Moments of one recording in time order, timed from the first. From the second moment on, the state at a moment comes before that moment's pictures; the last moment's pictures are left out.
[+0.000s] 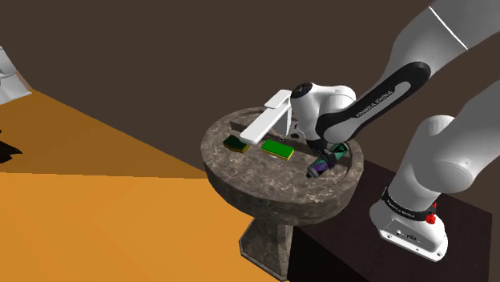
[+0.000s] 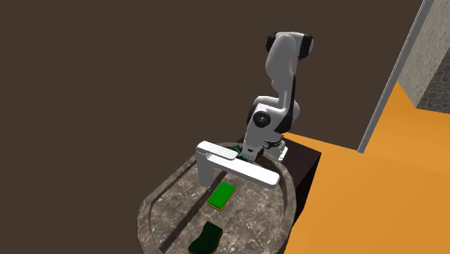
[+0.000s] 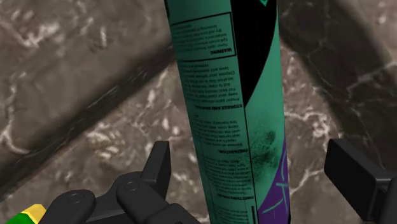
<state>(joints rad) 0.16 -0.37 0.08 -2.84 -0.26 2.16 -0.72</state>
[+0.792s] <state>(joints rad) 0.16 -0.33 0.08 -2.85 -0.27 2.21 -0.71</state>
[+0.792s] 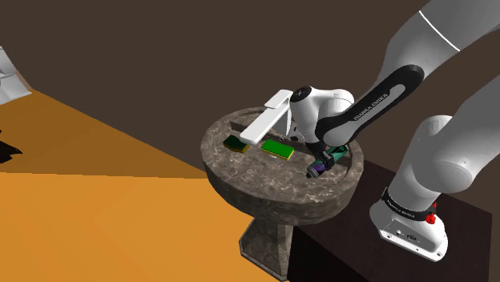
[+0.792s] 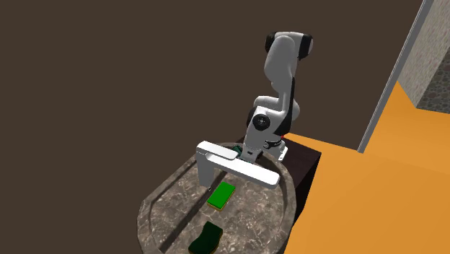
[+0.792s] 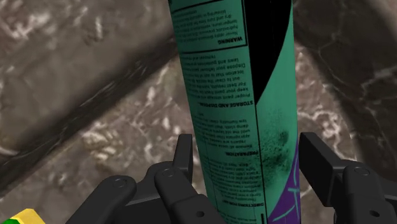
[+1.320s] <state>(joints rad) 0.17 -0.42 0.08 -2.82 -0.24 2.10 -0.74</state>
